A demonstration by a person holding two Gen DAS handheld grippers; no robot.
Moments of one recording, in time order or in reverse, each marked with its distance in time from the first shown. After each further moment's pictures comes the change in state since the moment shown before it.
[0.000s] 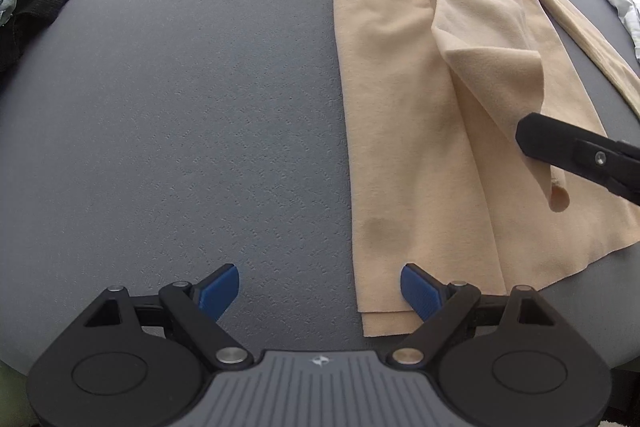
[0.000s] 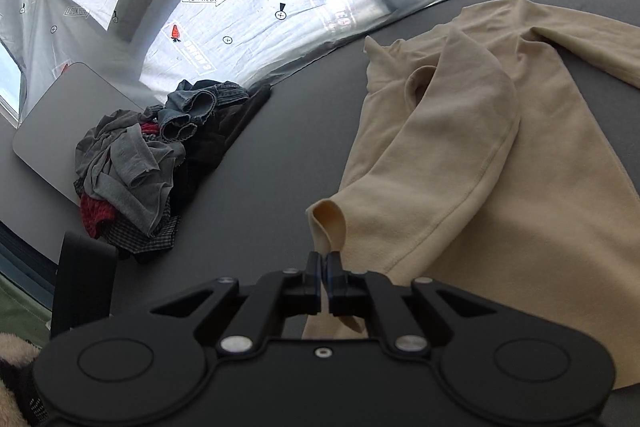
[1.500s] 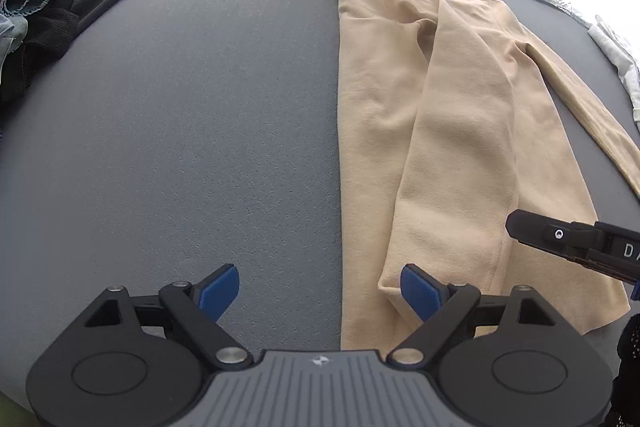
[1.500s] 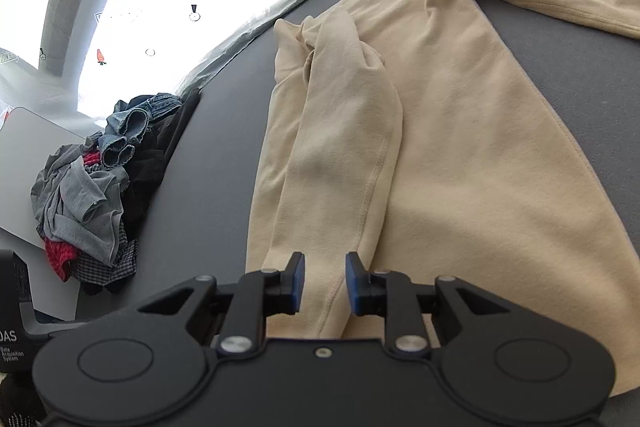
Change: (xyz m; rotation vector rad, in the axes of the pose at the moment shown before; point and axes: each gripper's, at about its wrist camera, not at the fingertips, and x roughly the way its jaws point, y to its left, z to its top) left arm -0.005 0.001 0.047 -0.067 -0.145 -0.016; right arm 0.014 -0.065 0.028 0.214 0.039 -0.108
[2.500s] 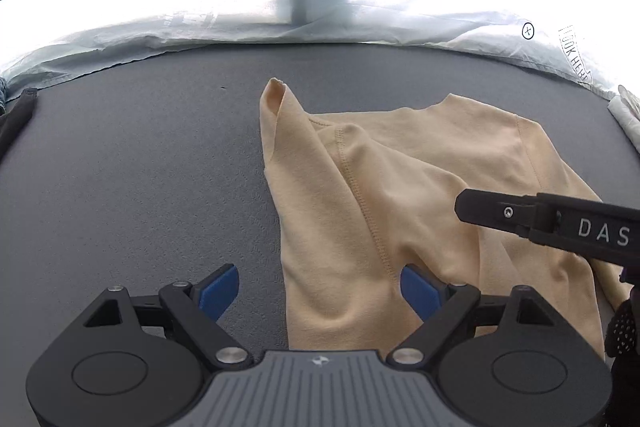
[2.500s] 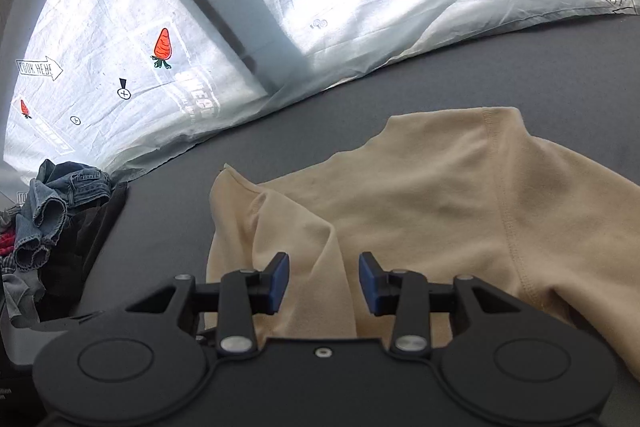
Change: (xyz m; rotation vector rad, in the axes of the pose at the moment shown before) left arm 0.119 -0.031 0.221 0.115 -0.125 -0.094; right arm 0.128 0.018 0.216 -0.145 -0.103 -0.184
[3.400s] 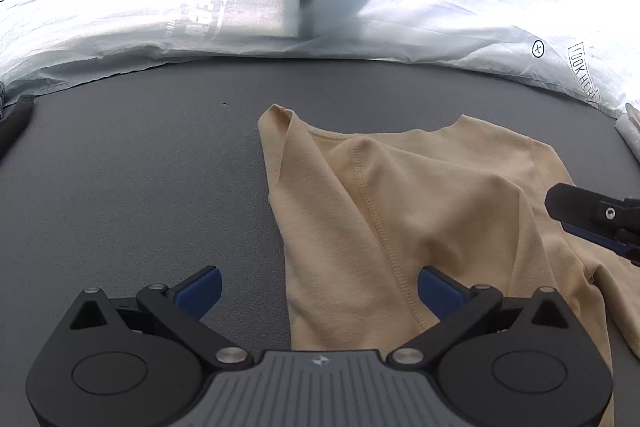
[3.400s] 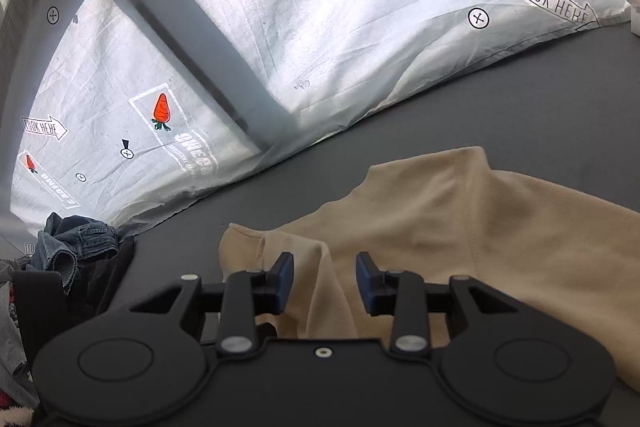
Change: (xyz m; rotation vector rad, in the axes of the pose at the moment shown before) left arm 0.001 0.013 0.006 -0.054 -0.045 0.016; right arm -0.046 -0.011 -0.003 0.087 -0.159 0.000
